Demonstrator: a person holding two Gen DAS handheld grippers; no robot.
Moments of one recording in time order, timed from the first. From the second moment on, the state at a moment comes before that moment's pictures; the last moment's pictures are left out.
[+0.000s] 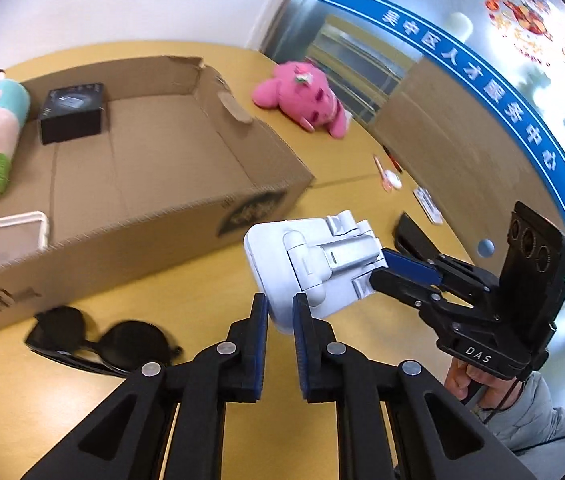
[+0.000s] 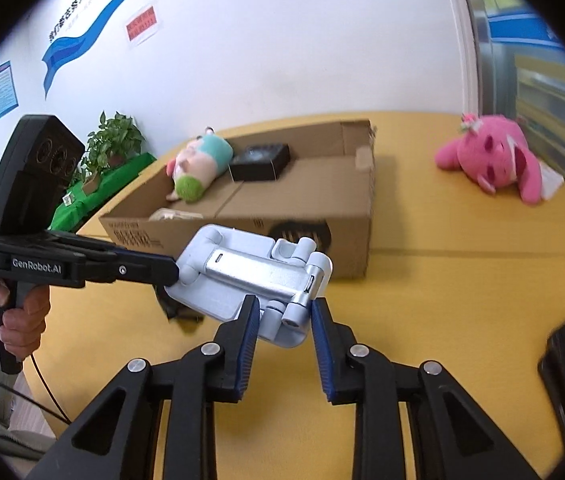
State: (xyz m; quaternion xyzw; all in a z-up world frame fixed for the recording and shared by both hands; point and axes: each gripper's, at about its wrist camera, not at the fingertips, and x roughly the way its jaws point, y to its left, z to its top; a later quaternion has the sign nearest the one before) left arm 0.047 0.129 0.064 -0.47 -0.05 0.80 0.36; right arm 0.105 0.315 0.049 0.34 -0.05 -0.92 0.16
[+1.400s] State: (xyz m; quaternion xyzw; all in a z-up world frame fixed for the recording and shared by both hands) left arm -0.171 -0.017 0.033 -0.53 -0.08 0.82 0.22; right arm -0.159 0.196 0.022 0.48 -0.06 -0.84 0.25
